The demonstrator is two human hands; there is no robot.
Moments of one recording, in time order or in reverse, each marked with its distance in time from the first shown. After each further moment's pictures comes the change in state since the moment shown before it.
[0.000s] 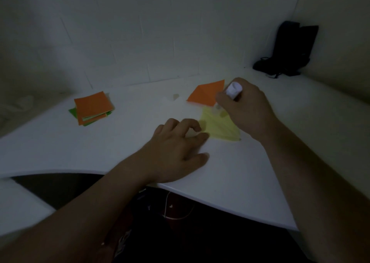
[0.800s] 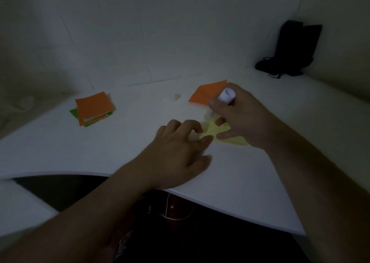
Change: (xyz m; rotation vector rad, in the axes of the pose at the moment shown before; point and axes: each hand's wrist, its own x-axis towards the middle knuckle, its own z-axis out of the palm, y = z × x) left_hand -0.004 0.005 -0.003 0.041 0.038 0.042; right_hand -0.016 -0.035 -0.004 0.403 -0.315 0.338
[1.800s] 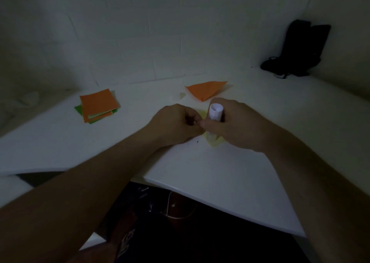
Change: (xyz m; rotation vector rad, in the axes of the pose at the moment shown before) left_hand 0.055 -0.050 0.005 -0.461 0.078 -0.279; right_hand 0.008 0.014 0.011 -0.582 -0.144 -0.239
